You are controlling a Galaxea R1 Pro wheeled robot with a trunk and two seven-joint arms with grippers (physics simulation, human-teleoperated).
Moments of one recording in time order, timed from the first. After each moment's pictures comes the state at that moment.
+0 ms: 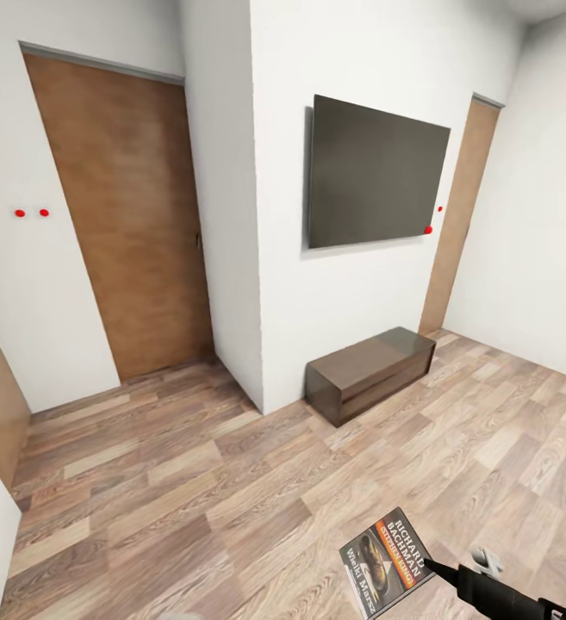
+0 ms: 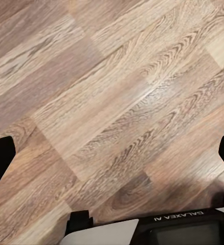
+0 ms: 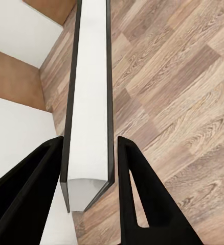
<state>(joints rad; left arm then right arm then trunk) -0.42 0.01 -0.39 -0.02 0.37 -0.12 -0.14 -0.58 -0.37 0.39 0.08 -0.81 0.05 1.11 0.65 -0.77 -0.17</state>
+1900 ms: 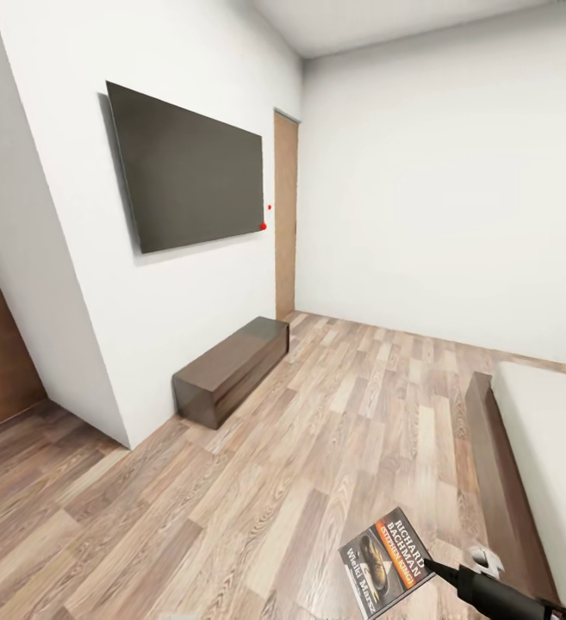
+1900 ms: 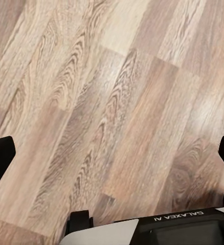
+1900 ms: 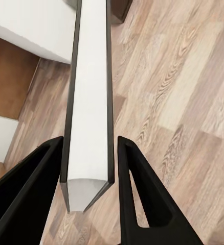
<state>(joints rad) -0.42 0.01 -0.39 -0.02 0.37 -0.12 -0.14 -0.58 -0.37 0.39 0.08 -0.81 0.05 1.11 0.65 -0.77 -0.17</state>
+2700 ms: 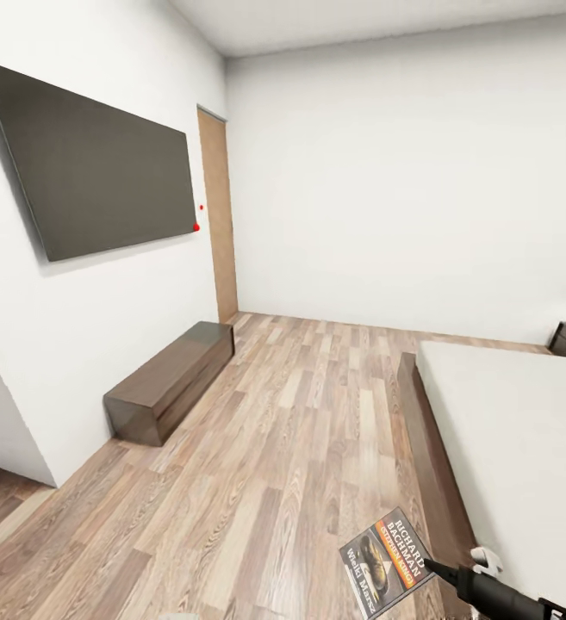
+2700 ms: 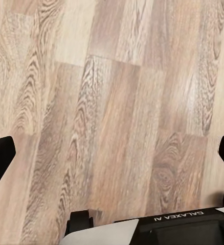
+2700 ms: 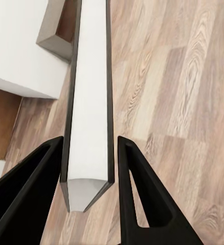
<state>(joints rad) -0.42 0.01 -0.39 -0.02 0.37 -0.12 -0.14 -0.58 -0.37 0.39 0.08 -0.81 0.05 1.11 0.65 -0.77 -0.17</state>
